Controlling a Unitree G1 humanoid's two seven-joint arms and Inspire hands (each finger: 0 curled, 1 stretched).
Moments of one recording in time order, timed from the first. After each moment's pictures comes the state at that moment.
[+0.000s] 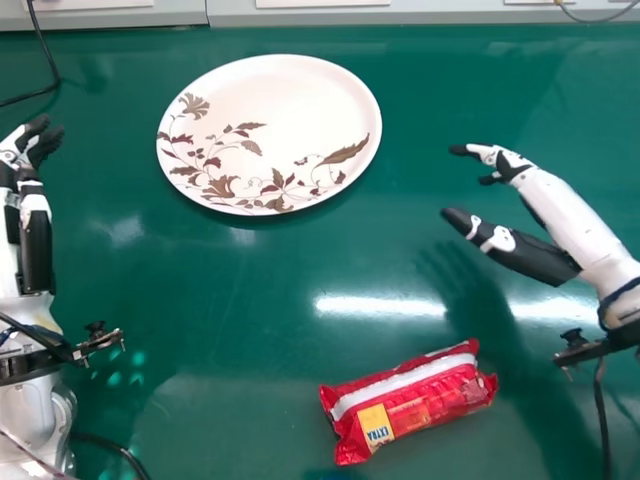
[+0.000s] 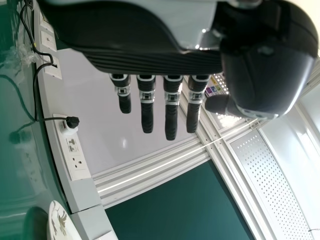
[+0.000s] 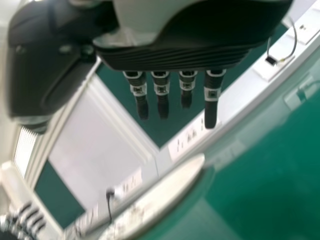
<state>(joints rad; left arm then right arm) 0.06 0.20 0.29 0.03 0.11 -0.65 0.15 0.10 -0.72 -0.22 -0.35 -0.17 -0.30 0.37</state>
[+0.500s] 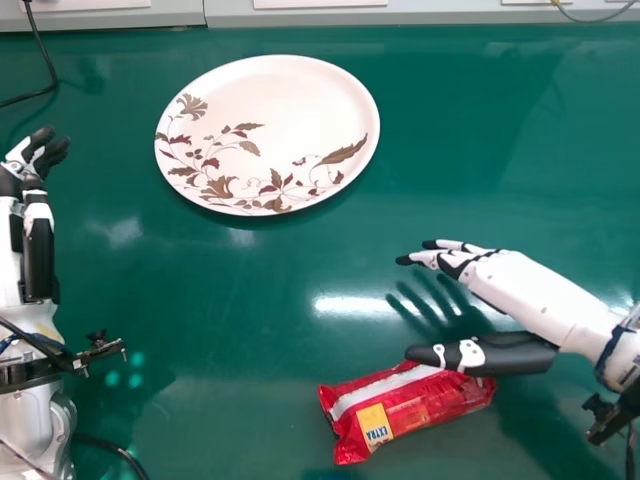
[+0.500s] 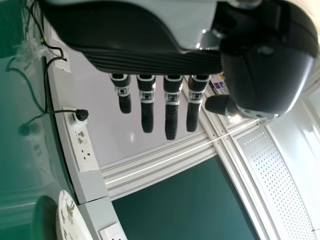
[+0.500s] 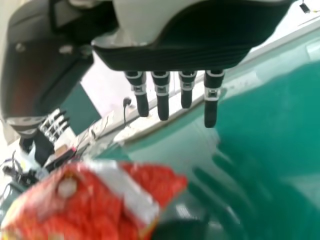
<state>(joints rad) 0.10 0.19 0.28 -0.01 0.08 -0.61 0.12 0.23 -0.84 -0.21 -0.38 -0.24 -0.51 0.57</state>
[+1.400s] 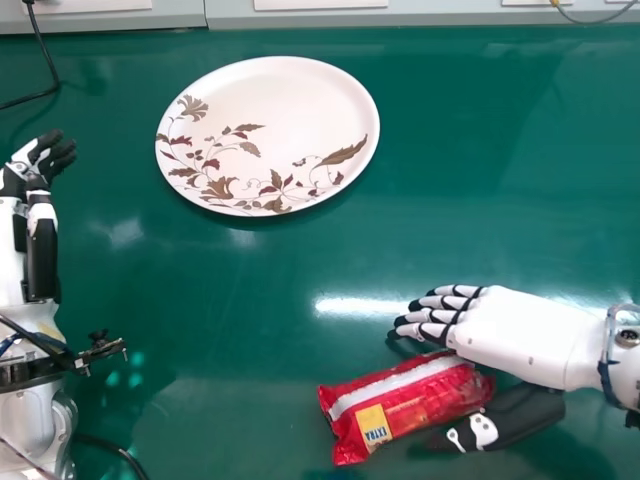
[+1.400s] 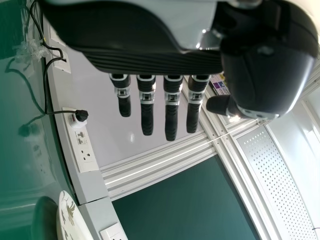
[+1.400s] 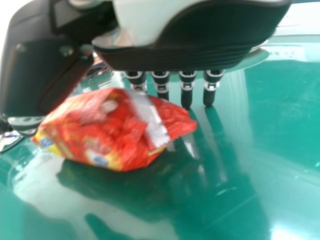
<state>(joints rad) 0.09 0.20 0.28 0.00 0.10 -0.62 0.13 0.19 -1.07 -0.20 -0.42 -0.27 -0.69 0.73</state>
